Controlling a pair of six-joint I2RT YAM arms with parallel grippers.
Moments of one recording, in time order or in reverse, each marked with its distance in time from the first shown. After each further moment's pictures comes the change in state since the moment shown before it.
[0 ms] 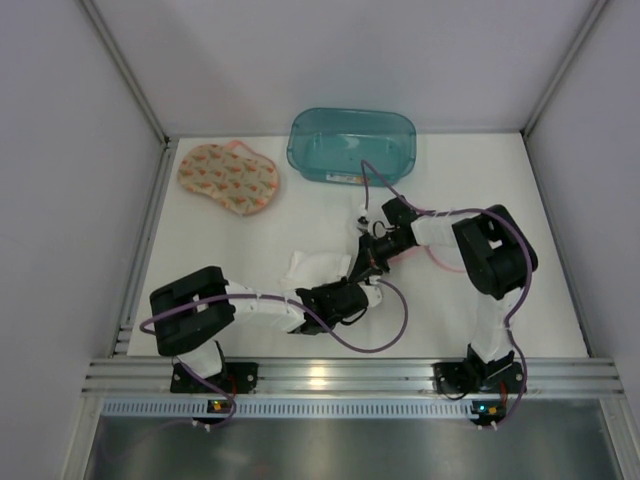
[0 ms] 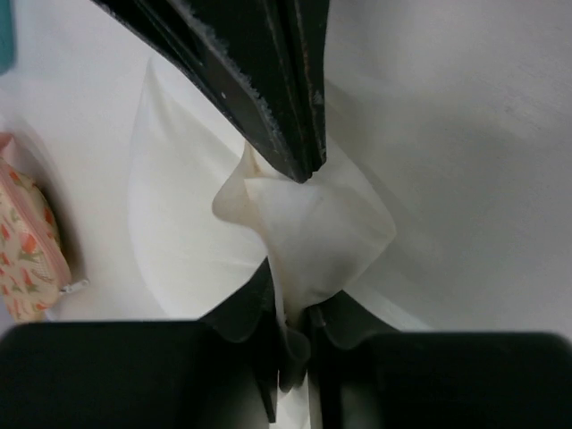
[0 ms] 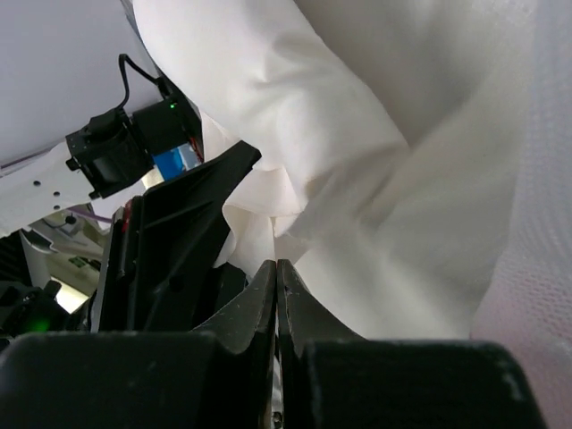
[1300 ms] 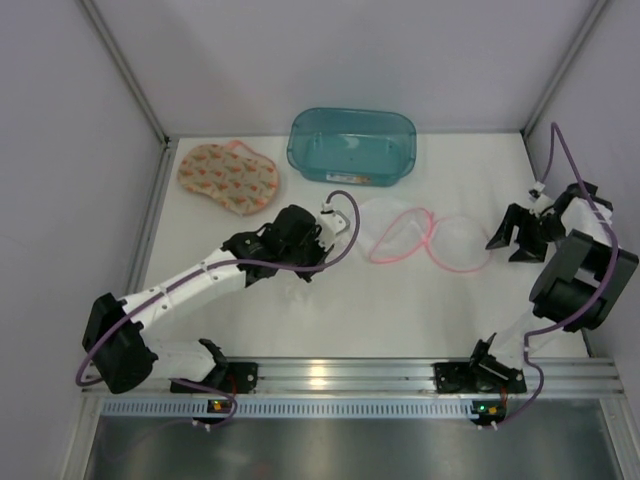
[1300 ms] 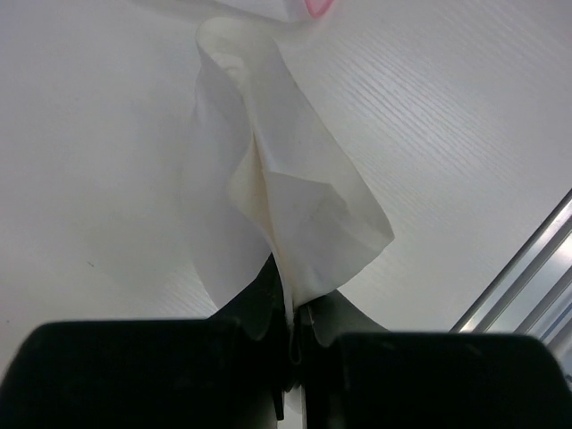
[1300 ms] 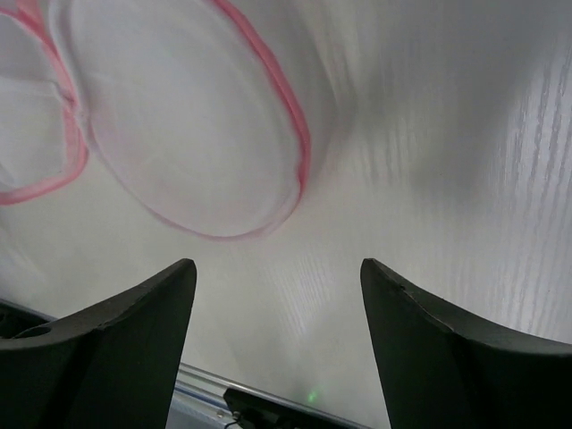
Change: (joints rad) left arm 0.395 -0.378 0.254 -0.475 0.720 -0.226; right arm -0.993 -0.254 0.175 -0.615 0.515 -0.682
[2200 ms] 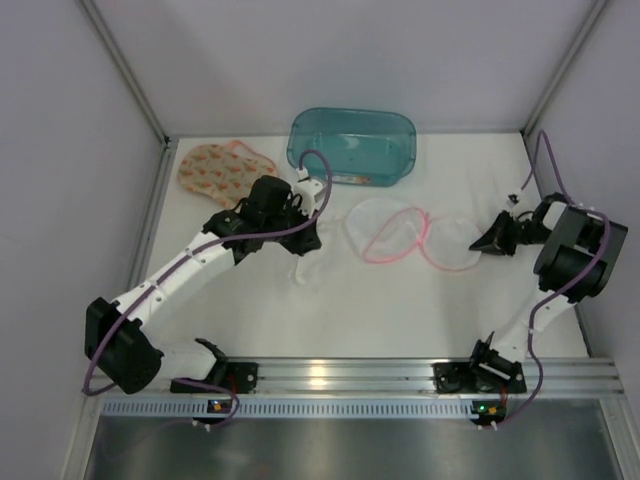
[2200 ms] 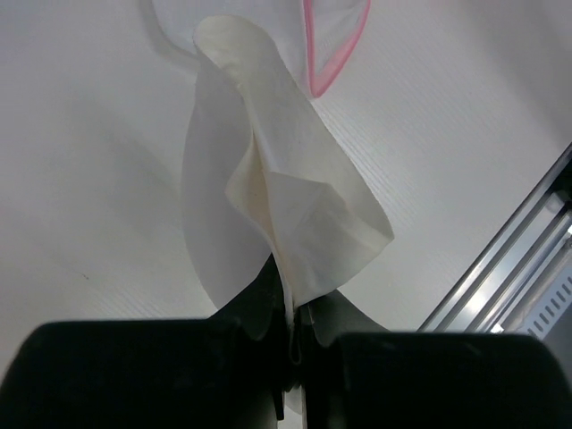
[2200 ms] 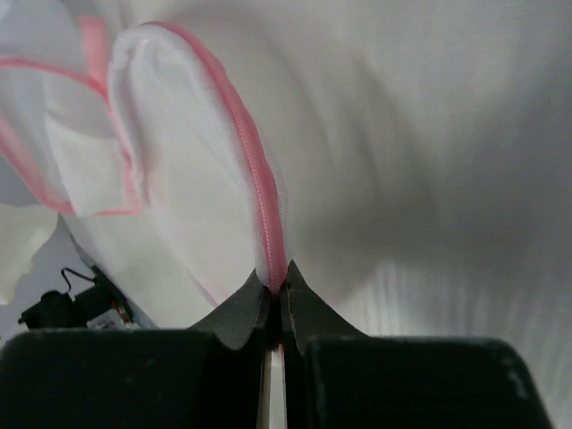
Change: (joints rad) left arm 0.188 0.018 0.104 -0.021 0.196 -0.103; right arm 0.026 0.259 -0.054 0.249 -0.280 0.085
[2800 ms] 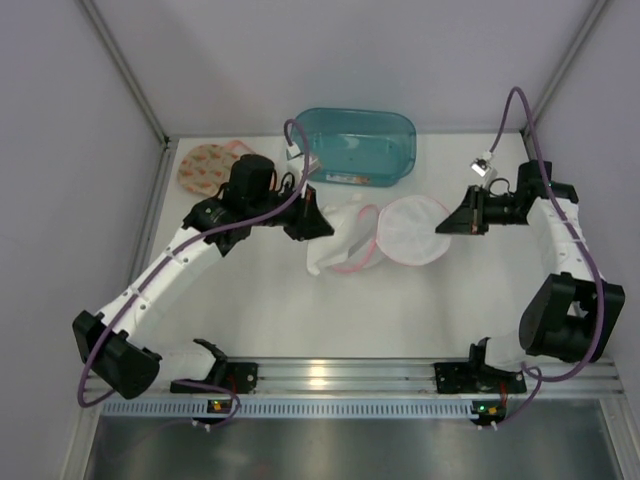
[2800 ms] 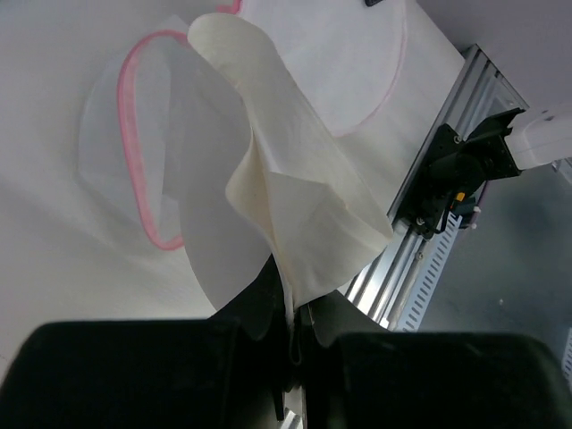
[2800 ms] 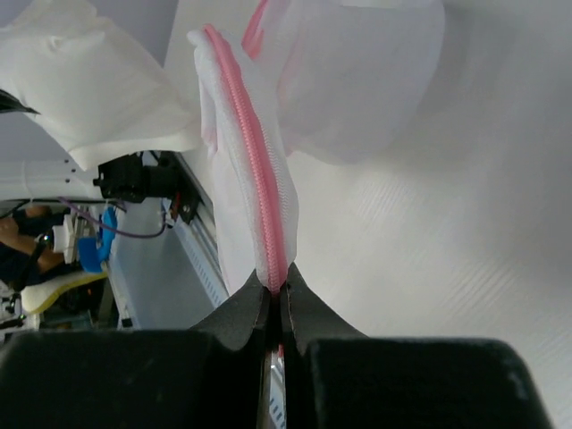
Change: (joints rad) left arm 0.062 -0.029 0.167 -0.002 0.289 -0.132; right arm 0.274 -0.499 0.049 -0.344 -0.325 -0.175
